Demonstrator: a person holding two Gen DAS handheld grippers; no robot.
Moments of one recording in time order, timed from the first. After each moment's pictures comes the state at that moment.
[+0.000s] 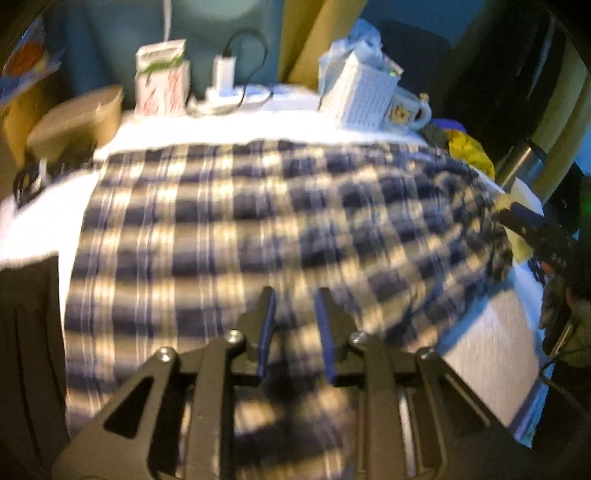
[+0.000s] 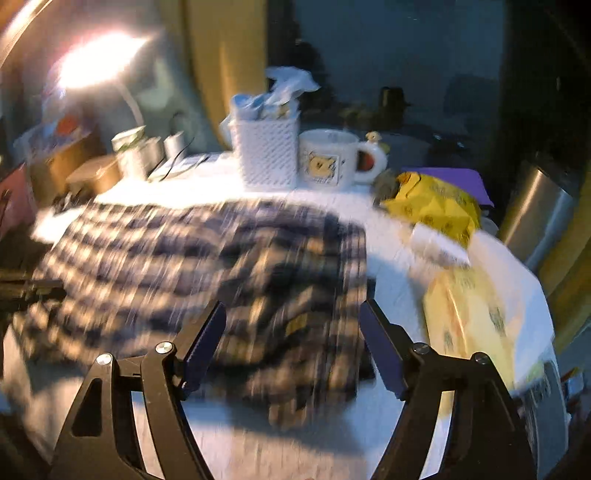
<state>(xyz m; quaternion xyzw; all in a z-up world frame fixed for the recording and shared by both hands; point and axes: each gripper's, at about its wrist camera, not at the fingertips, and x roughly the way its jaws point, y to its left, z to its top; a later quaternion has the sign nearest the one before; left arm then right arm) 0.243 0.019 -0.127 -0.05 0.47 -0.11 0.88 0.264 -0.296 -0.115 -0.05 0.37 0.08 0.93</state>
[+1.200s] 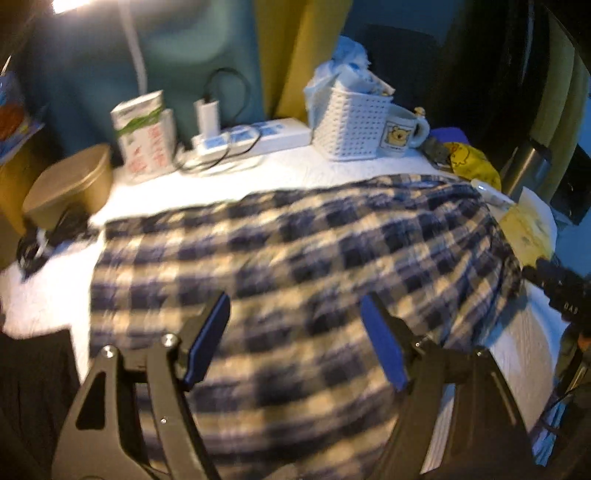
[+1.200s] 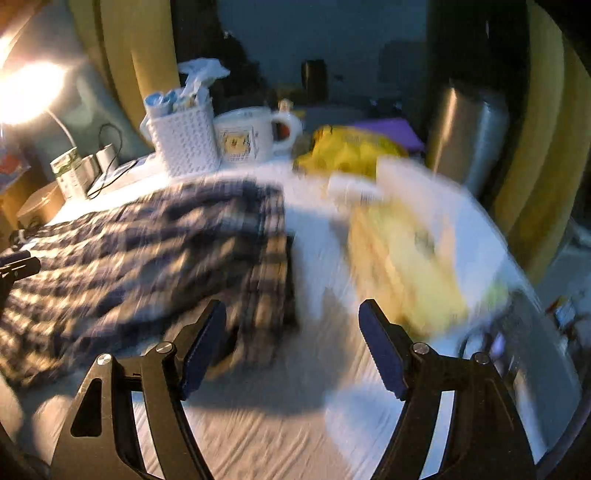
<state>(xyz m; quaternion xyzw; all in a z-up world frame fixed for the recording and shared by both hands) 0.271 0.012 -0.107 -0.02 0.44 -0.10 0.89 0.205 -0.339 -0.137 0.04 0.41 -0.02 0.91</state>
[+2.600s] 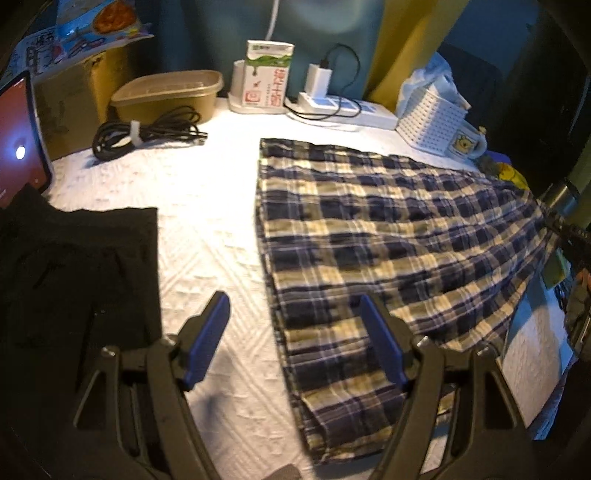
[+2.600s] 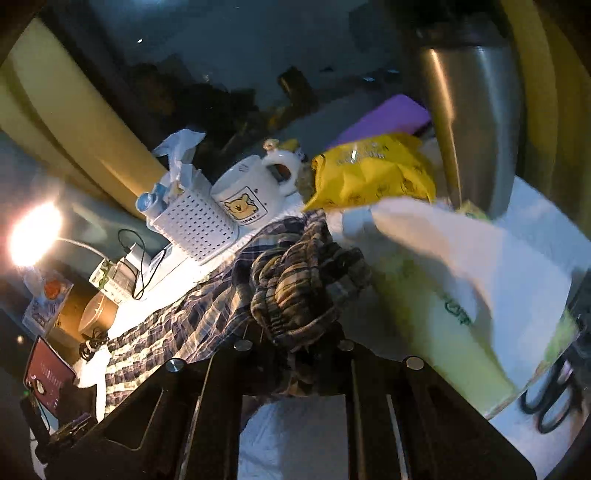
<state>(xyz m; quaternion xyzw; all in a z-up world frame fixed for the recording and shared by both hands) 0.201 0.098 -0.140 -0.09 0.47 -0.02 0.88 0.272 -0.389 -0.112 0.22 0.36 0.03 0.91</state>
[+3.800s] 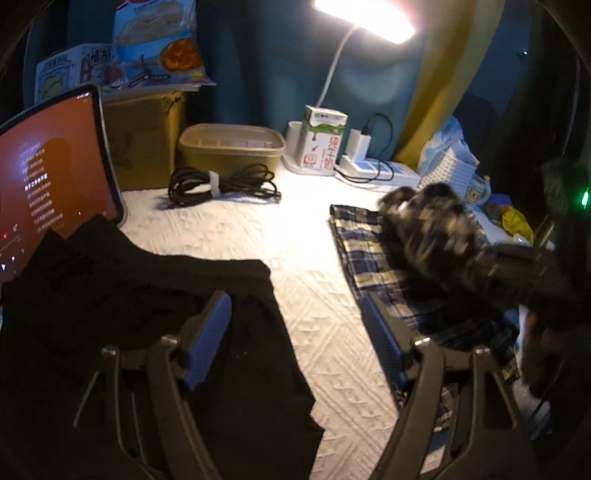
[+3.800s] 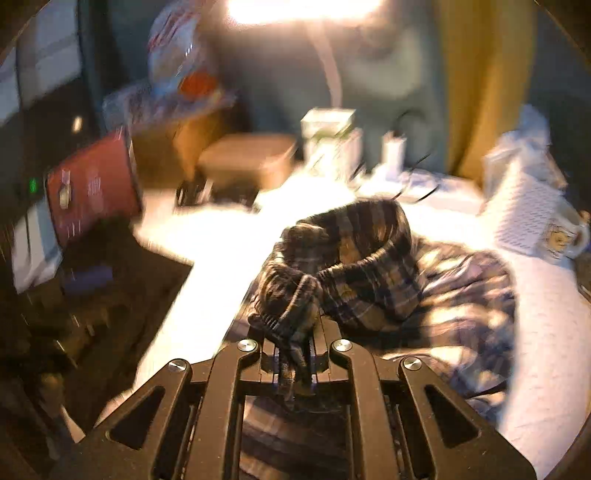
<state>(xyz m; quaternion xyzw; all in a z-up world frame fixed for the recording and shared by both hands) 0.170 0.193 -0.106 -0.10 0.37 0.00 0.92 0.265 0.001 -0.124 -0.09 0.41 0.28 0.86</state>
